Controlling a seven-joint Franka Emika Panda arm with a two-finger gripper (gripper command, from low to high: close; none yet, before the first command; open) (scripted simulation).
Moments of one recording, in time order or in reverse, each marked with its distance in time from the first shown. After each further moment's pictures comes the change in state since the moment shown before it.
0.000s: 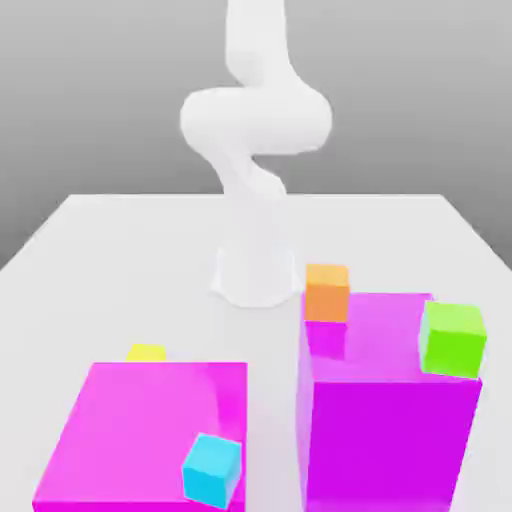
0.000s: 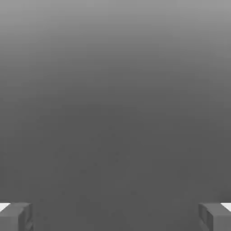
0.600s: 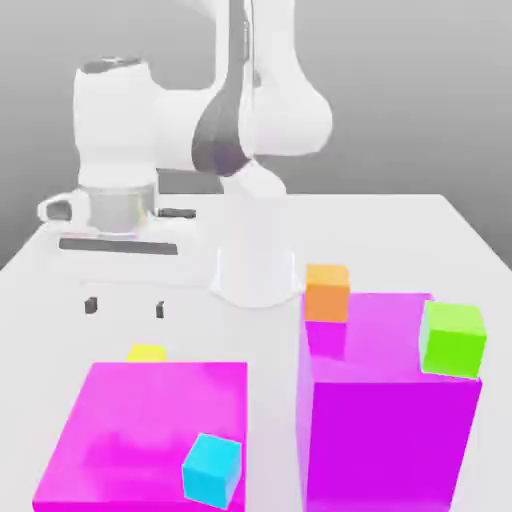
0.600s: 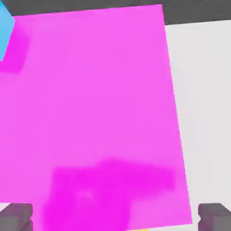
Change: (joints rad) arm -0.170 0.619 -0.340 -0.583 -0.105 0.519 -0.339
